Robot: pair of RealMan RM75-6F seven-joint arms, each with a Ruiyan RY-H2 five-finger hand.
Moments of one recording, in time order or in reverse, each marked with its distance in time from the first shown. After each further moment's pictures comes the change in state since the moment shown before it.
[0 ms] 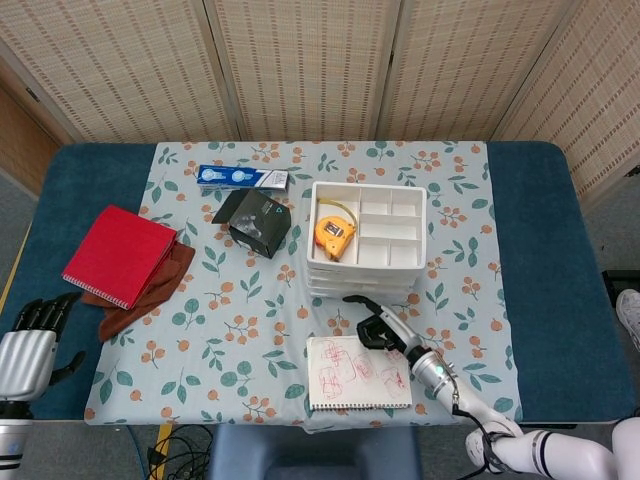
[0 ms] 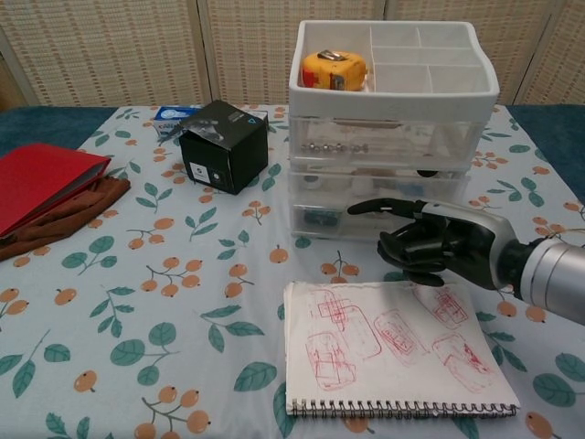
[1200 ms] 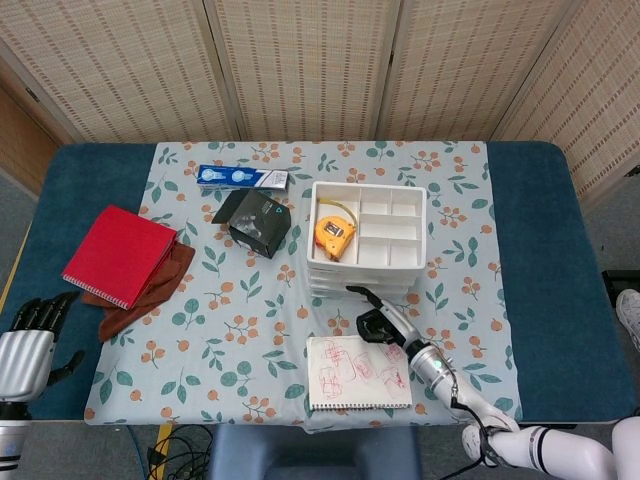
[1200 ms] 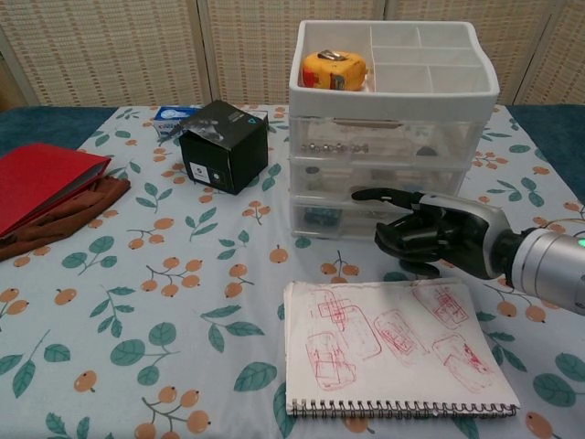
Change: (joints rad) left arm 0.005 0.000 -0.001 0.013 0.015 0.016 -0.022; right arm 0.009 -0.017 0.051 0.019 0.040 -0.039 -0.019
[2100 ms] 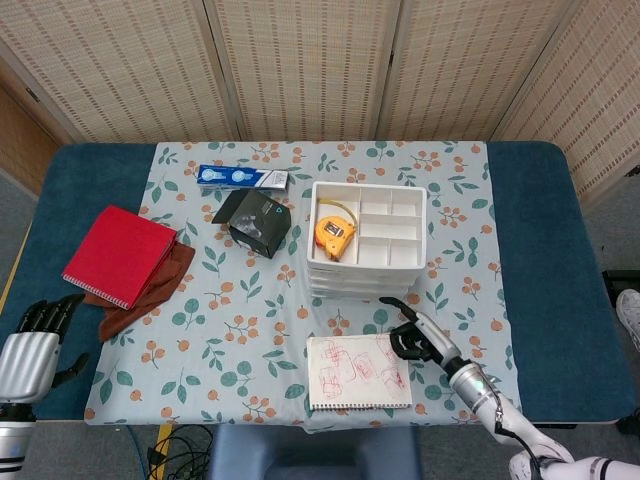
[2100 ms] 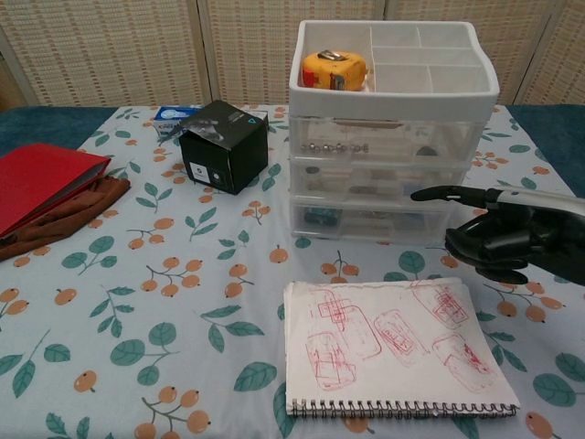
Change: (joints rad) left arm 0.000 -0.008 0.007 -0.005 0.009 -0.003 0.003; right arm -0.108 0.229 -0.058 -0.239 -0.005 0.049 -0.105
